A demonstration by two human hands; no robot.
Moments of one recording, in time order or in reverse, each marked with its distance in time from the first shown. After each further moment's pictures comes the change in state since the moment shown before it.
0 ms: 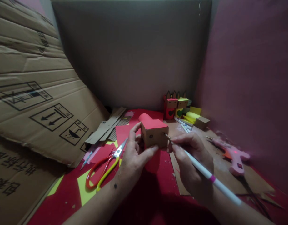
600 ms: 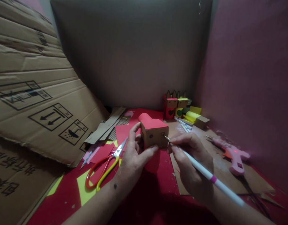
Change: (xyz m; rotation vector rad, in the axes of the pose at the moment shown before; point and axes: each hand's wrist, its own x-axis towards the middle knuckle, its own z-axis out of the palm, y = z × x) left_hand 0.000 -0.001 0.000 0.005 0.010 -0.005; right_hand -0.002 0.001 -0.002 0.016 -0.033 -0.024
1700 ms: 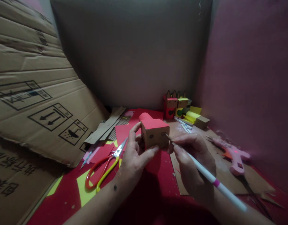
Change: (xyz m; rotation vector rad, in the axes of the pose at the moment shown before) left_hand -0.001 0.002 0.001 0.011 -0.003 0.009; right_hand -0.001 0.003 0.005 0.133 0.041 0.012
